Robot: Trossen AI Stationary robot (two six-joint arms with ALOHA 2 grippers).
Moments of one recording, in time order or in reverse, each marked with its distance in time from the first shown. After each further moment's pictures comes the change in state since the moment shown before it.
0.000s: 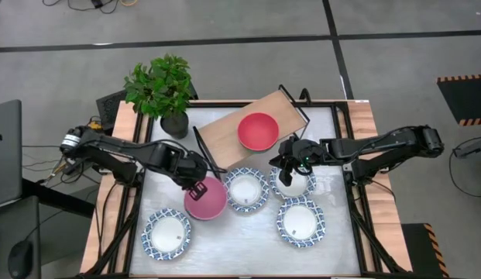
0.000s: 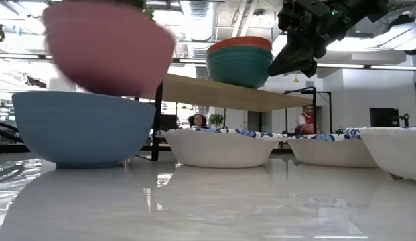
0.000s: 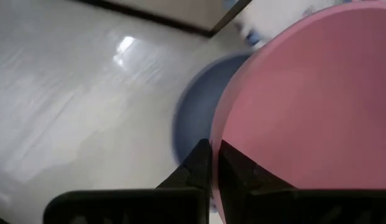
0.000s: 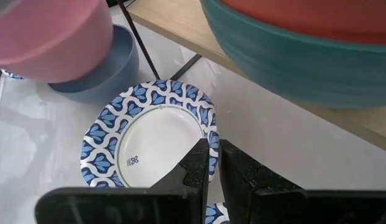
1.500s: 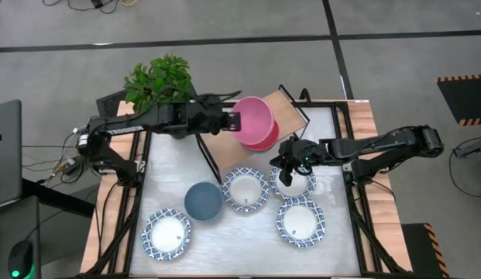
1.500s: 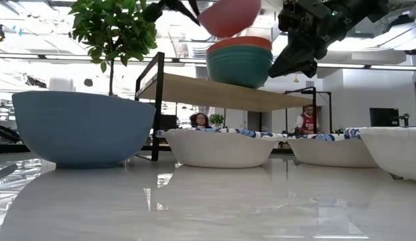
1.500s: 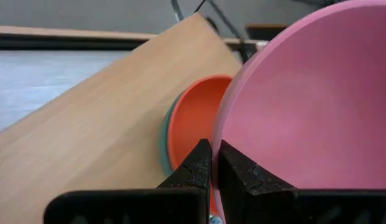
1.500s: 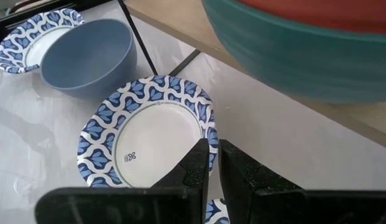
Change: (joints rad) left arm 0.314 0.180 0.487 0.270 -0.347 -0.128; right arm 0.000 0.002 0.000 -0.011 0.001 -0.008
